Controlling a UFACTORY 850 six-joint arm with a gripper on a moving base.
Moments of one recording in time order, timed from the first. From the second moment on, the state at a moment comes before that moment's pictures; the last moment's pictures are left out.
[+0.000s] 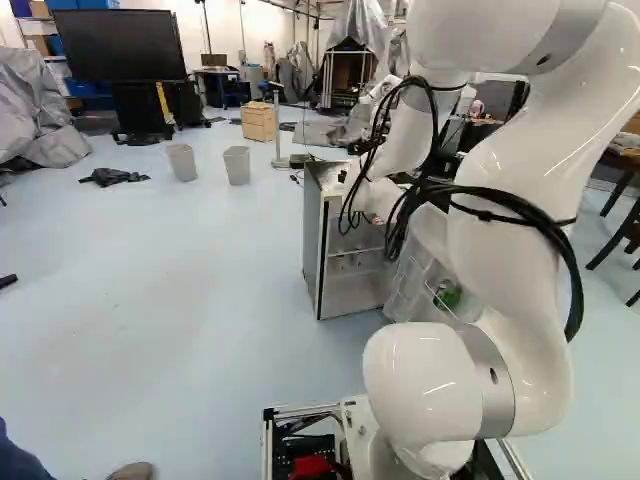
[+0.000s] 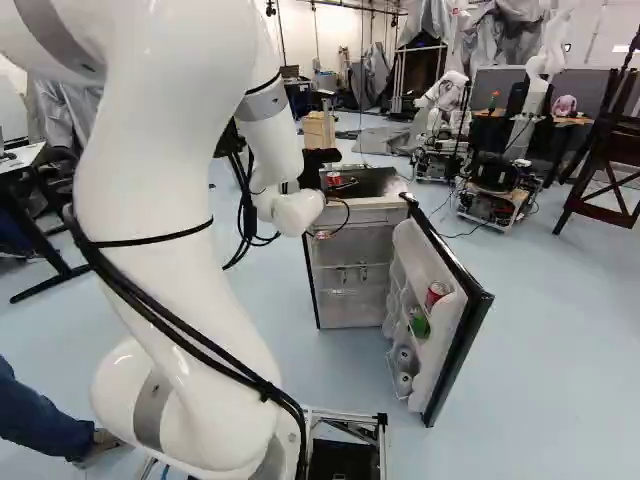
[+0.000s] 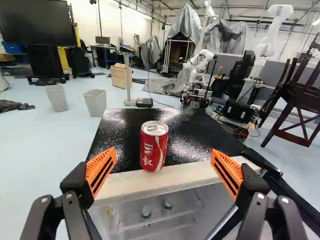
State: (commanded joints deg) arm -7.6 -14.1 -35.6 1.5 60.0 -6.6
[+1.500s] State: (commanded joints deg) arm -21.6 1.6 -29.5 18.9 34.6 -6.6
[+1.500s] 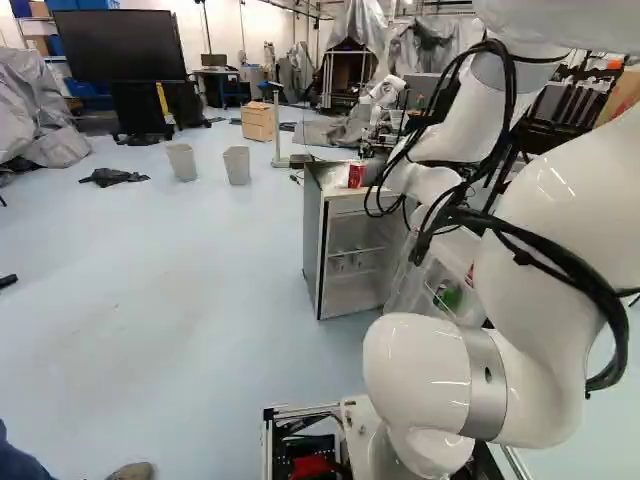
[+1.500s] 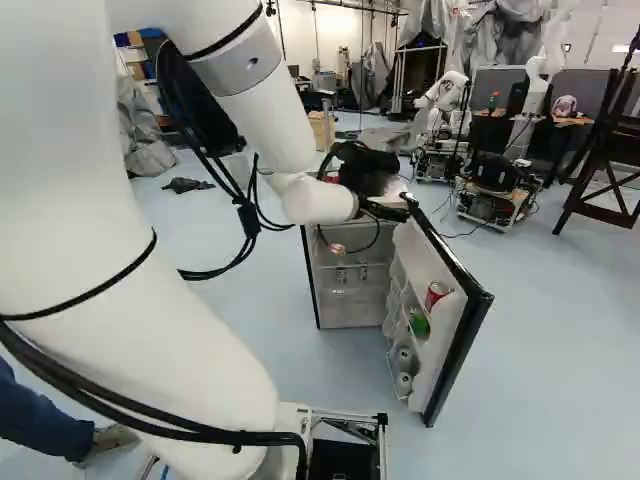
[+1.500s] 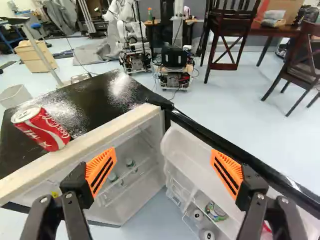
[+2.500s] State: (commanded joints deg) arm -30.5 1.6 -36.5 27.3 18.9 -6.6
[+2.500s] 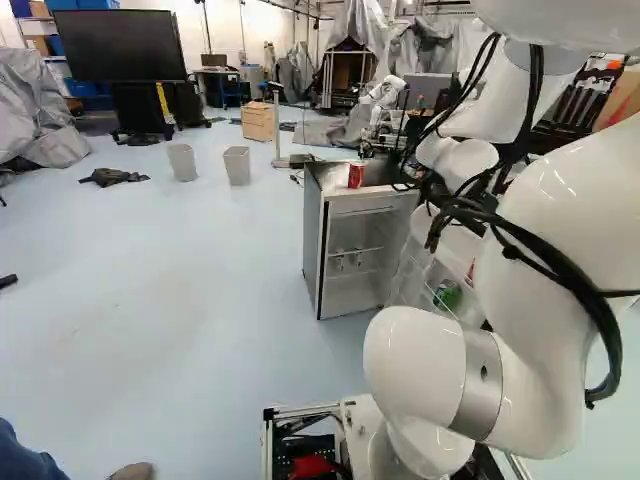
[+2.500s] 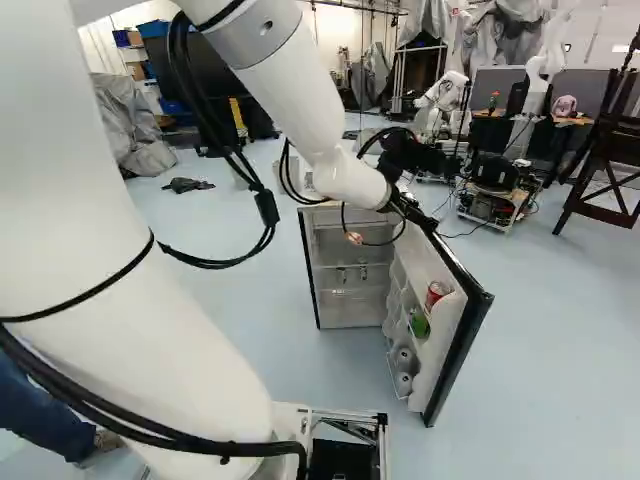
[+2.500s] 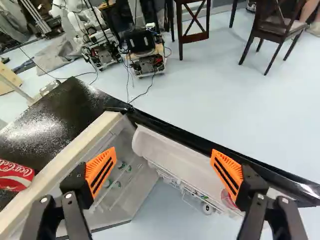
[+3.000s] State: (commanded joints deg) arm -35.1 1.9 -39.9 31.4 11.8 -6.6
